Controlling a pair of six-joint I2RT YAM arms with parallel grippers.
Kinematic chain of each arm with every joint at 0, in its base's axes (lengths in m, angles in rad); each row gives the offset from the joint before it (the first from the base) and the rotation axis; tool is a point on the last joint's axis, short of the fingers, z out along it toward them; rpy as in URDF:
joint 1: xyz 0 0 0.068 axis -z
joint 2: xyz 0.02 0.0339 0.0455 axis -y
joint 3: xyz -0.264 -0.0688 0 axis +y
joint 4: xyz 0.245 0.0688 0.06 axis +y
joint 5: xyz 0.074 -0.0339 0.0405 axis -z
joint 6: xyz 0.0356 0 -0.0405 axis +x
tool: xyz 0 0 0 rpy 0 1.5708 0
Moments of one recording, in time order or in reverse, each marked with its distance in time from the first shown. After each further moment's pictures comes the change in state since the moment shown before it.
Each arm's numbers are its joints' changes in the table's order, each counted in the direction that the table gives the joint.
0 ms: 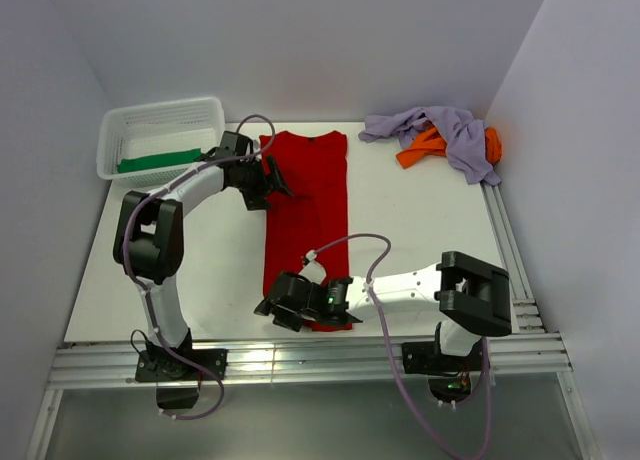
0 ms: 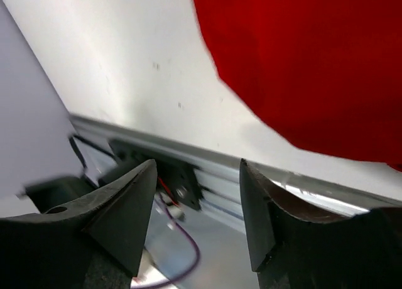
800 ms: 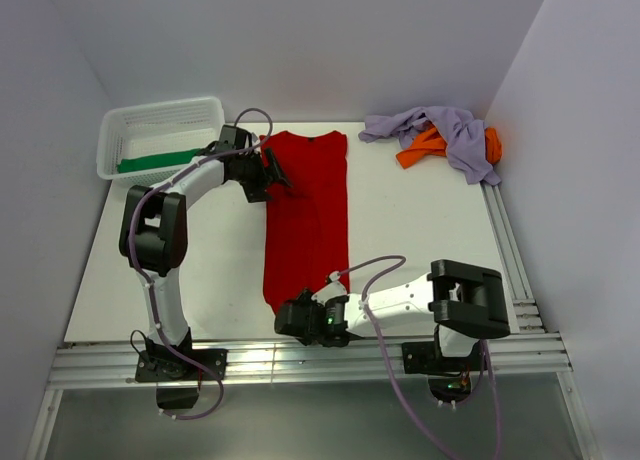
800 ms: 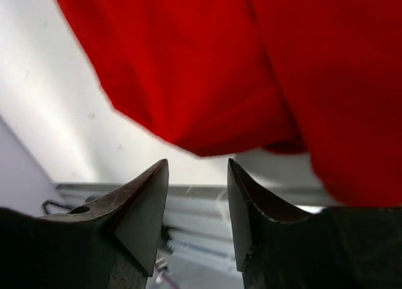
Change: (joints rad) left arm -0.025 -0.077 -0.089 -0.019 0.013 -0.026; right arm -0.111 -0.016 0.063 0.144 0.229 0.369
